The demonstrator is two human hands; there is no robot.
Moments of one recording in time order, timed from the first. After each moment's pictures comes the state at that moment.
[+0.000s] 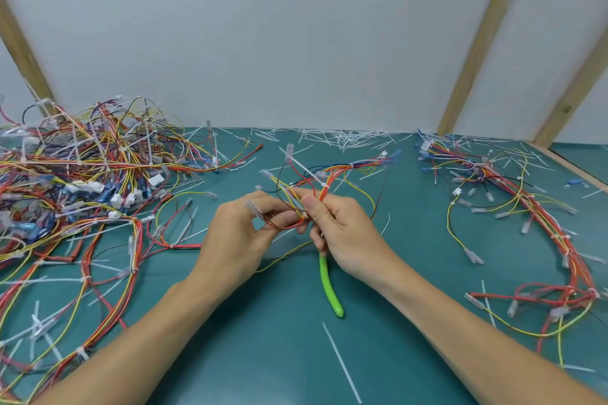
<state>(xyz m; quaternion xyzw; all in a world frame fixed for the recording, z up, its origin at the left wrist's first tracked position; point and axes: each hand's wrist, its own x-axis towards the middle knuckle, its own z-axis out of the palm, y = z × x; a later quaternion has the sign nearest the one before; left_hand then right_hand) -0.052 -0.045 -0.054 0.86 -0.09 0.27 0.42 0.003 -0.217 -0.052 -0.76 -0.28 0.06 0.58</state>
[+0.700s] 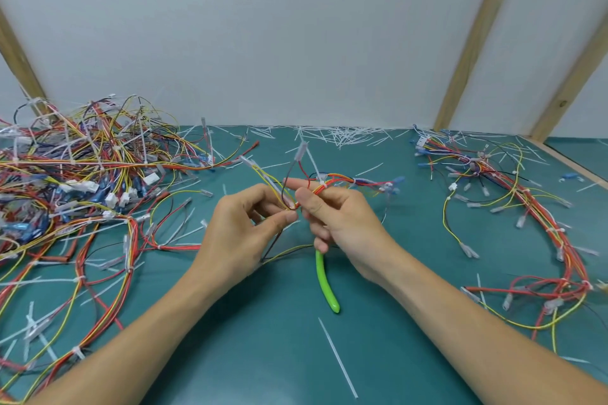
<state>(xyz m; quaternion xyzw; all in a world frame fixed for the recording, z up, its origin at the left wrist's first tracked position) -0.056 -0.053 -0.049 0.83 -0.05 0.22 0.52 0.004 -0.219 -0.045 -0.62 -0.24 0.17 0.73</state>
